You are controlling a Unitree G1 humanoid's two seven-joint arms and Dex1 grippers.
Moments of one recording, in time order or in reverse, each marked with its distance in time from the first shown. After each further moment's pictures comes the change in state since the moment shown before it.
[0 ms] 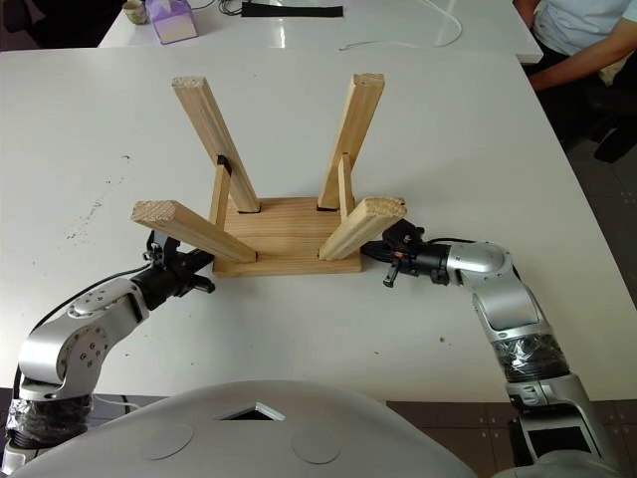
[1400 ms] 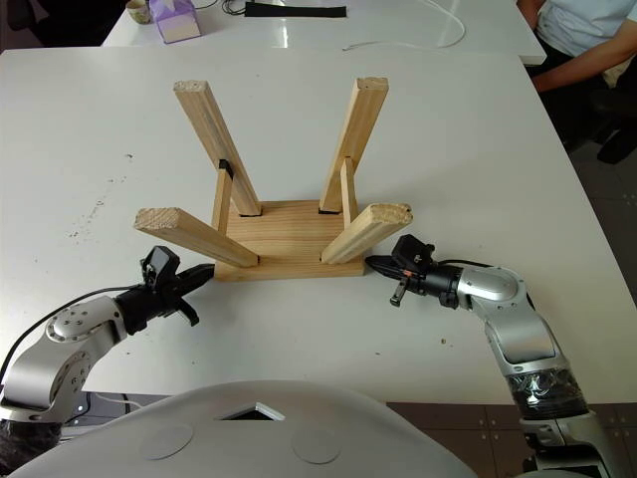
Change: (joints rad) left arm 0.110 0.221 -0.094 0.098 0.159 -0.368 -0.336; right arm 0.149 -0.005 -0.049 -0.086 0.022 -0.052 -0.070
